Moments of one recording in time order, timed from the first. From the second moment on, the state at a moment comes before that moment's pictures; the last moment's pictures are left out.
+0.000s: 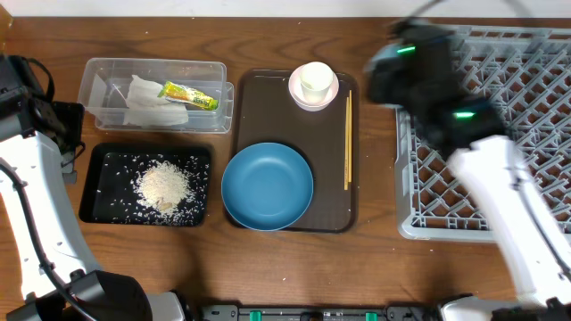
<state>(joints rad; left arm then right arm) 0.47 1.55 1.57 -1.18 -0.17 -1.04 0.22 1.49 1.48 -0.67 -0.06 0.40</state>
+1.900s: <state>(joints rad) 0.47 1.55 1.57 -1.18 -0.17 -1.04 -0.98 1.90 1.48 -0.78 -0.96 0.24</state>
